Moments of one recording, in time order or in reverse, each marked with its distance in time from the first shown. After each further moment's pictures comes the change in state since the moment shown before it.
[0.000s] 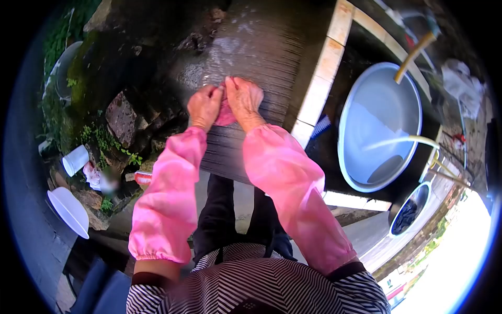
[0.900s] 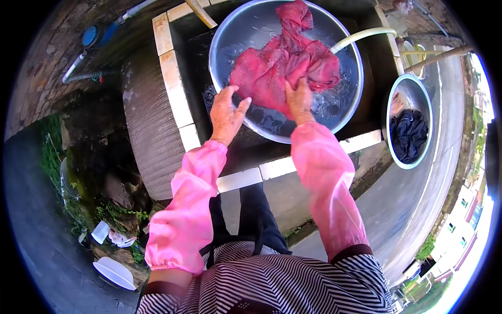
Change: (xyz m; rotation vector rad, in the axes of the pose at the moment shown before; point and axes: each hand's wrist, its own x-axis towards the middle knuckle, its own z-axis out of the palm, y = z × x) left_hand -0.154 0.277 0.178 -0.143 -0.256 0.679; right_hand -0.105 0.338 -0.315 -0.311 0.522 0.528
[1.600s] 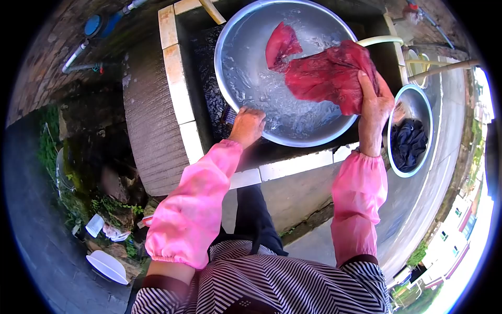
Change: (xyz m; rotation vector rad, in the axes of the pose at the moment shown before) left_hand -0.036 -0.019 0.045 0.168 -0.524 0.242; right_hand 0.049 -0.075 -0.220 0.929 0.006 0.159
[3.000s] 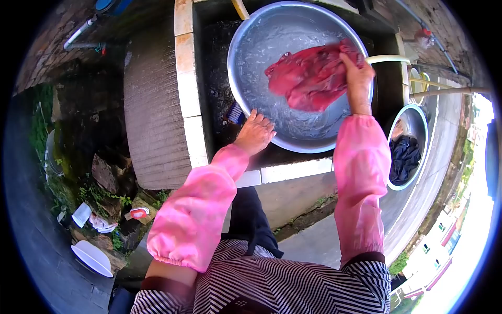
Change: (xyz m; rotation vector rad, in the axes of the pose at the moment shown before) left_hand -0.017 0.005 0.013 0.185 -0.105 0.096; right_hand 0.087 0.083 0.055 -0.326 -0.081 -0.069
